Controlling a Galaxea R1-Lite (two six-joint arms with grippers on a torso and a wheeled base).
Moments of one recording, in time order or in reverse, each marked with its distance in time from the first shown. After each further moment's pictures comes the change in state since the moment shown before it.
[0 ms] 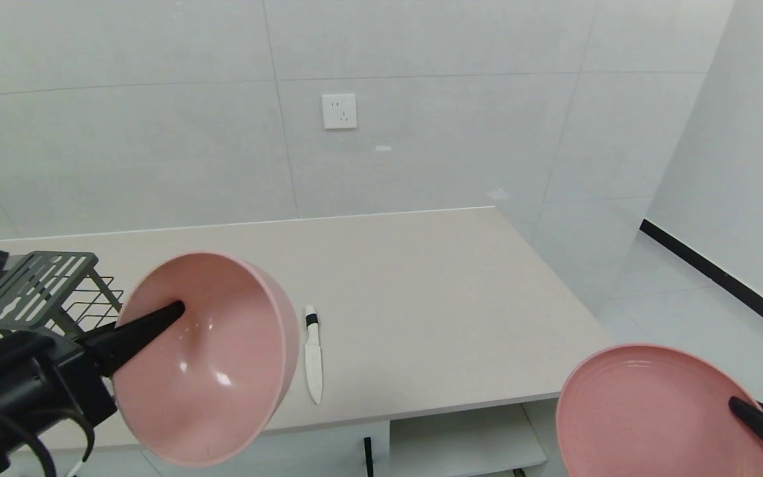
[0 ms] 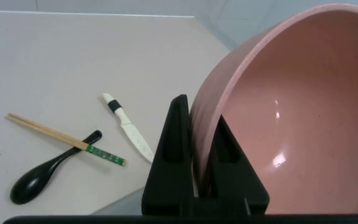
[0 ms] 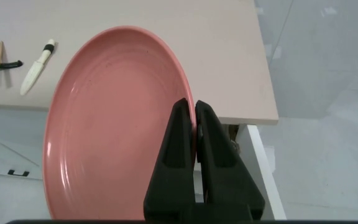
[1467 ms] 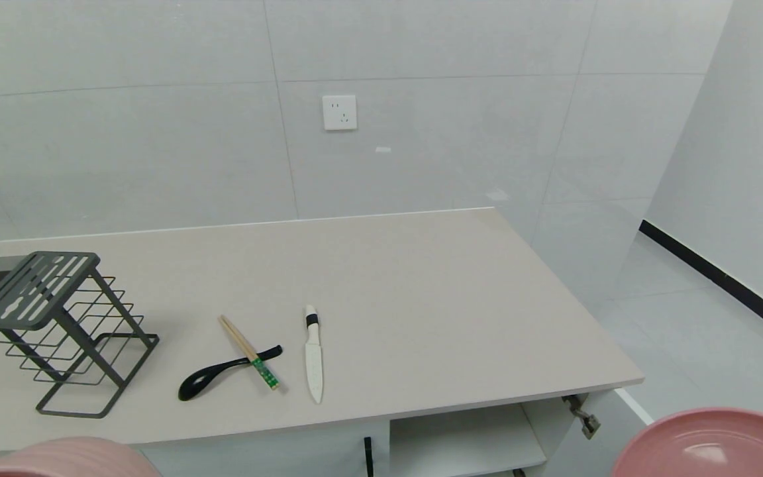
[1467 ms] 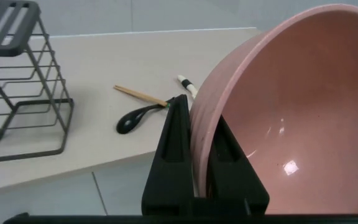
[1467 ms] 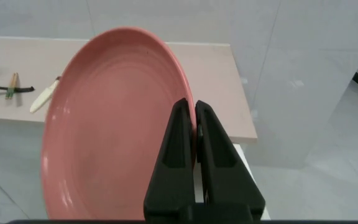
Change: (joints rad) left arm 0.259 -0.893 0.193 0.588 0.015 0.213; right arm -0.077 -0.711 0.000 0.436 0.044 -0.033
